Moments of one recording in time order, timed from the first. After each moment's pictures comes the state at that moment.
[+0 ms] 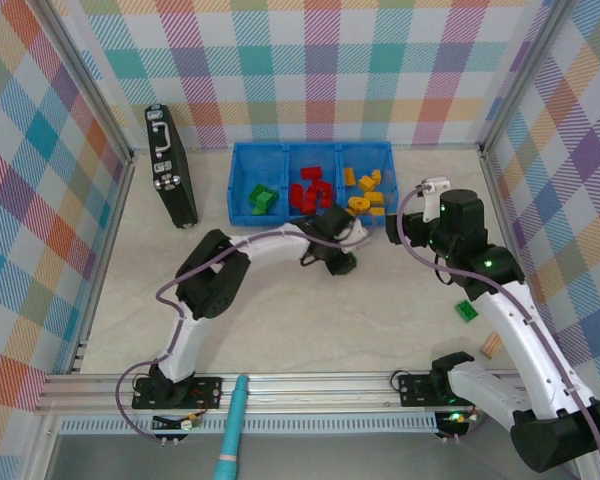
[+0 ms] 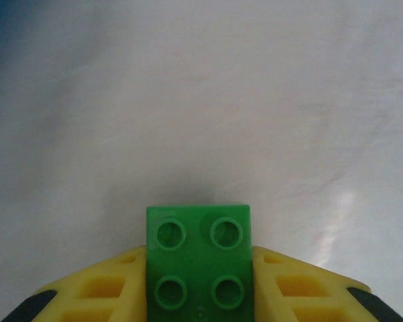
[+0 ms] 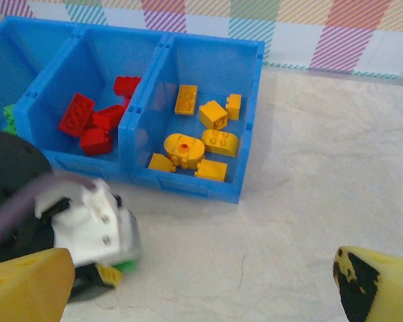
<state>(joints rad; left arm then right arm) -0.78 2.13 1.57 -0.45 0.17 0.21 0.32 0.96 1.05 -0.63 0.07 0.05</state>
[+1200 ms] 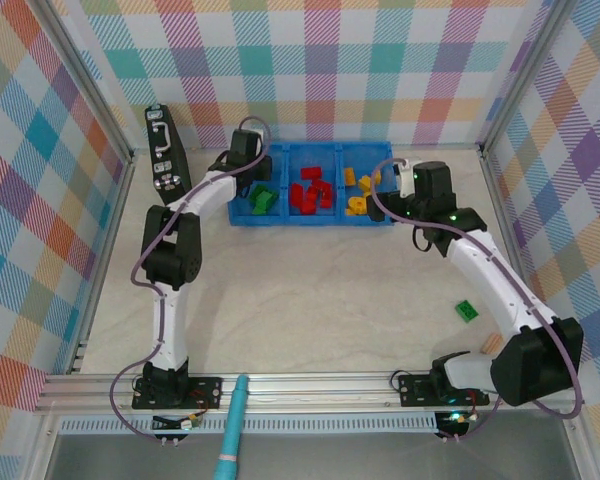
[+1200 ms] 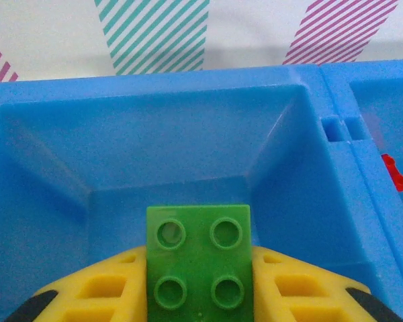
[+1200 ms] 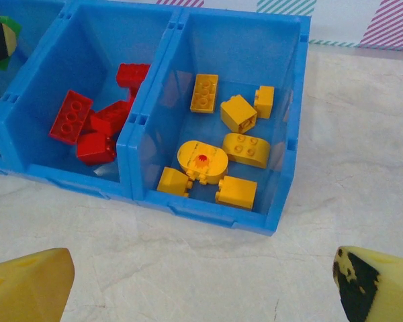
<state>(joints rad) -0.29 2.22 1.83 -0.27 -0.08 -0.16 0.29 1.30 1.15 -0.49 -0.01 0.07</state>
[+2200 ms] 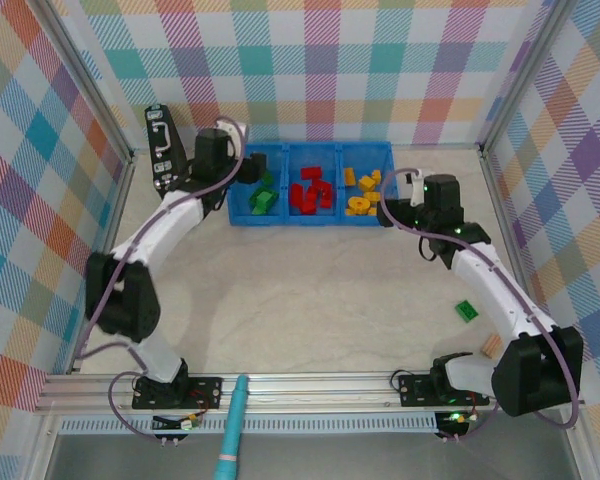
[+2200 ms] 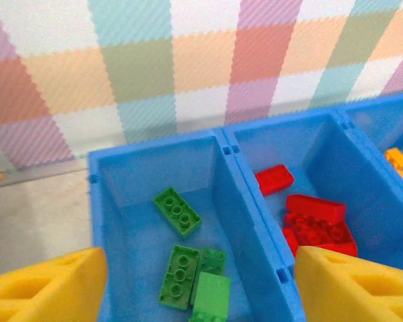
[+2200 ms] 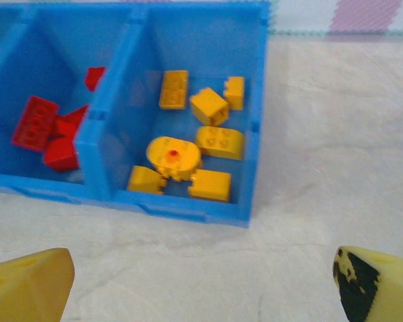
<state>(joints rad) -0.29 1.63 1.38 -0.18 -0.01 -0.03 0.21 1.23 0.96 -0.35 0.00 0.11</state>
